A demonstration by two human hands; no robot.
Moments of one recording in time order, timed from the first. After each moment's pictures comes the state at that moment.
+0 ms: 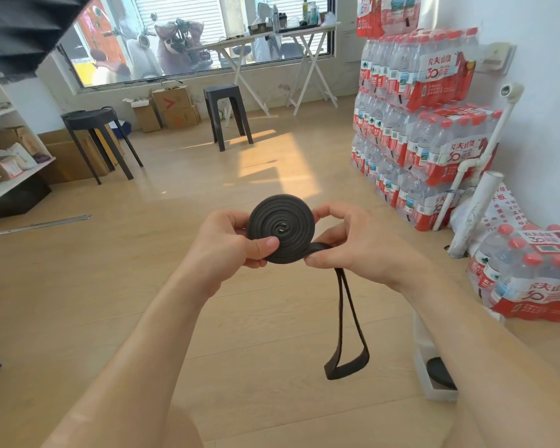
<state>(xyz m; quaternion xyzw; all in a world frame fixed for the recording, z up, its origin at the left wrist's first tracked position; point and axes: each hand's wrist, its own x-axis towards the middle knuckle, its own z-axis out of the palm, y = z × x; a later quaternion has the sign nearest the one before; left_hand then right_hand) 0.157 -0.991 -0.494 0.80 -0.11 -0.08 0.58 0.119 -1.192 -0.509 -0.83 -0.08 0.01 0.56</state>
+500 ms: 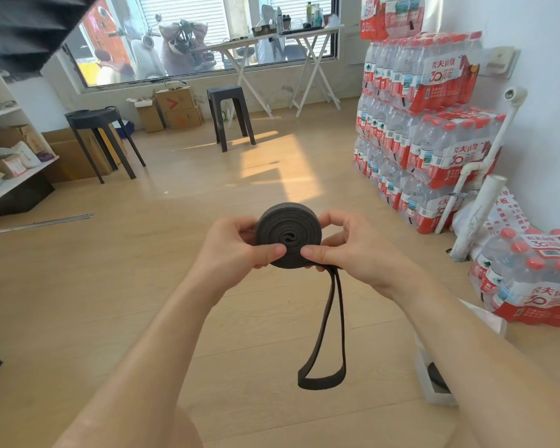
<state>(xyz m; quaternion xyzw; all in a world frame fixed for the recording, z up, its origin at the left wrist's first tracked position) 0.154 -0.992 -0.502 0.82 -0.12 -0.05 0.55 0.122 -1.182 -0.519 -0.78 -0.04 0.01 0.62</state>
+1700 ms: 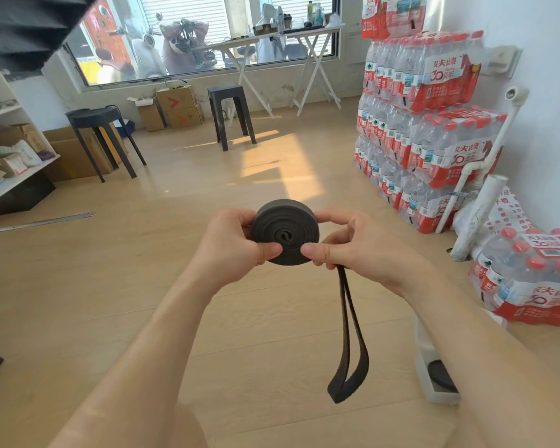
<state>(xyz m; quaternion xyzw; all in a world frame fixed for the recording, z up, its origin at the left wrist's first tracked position) 0.157 -0.994 -0.495 0.87 -0.13 -0.02 0.48 0.117 -1.188 -0.510 -0.80 -0.07 0.03 0.60</state>
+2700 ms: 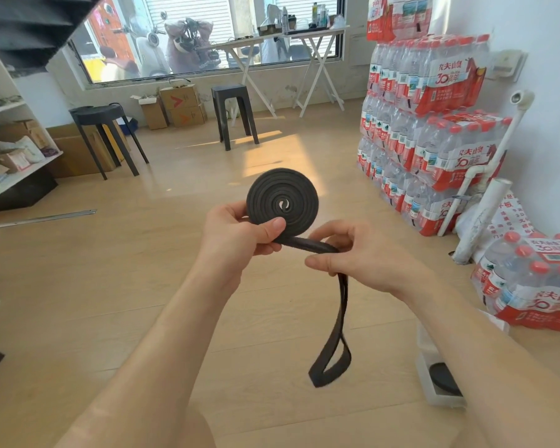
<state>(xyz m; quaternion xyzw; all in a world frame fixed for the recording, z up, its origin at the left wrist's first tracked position) 0.151 -0.999 -0.492 0.71 -0.04 -0.02 0.70 0.117 -1.179 -0.515 -0.83 -0.06 0.02 0.55</state>
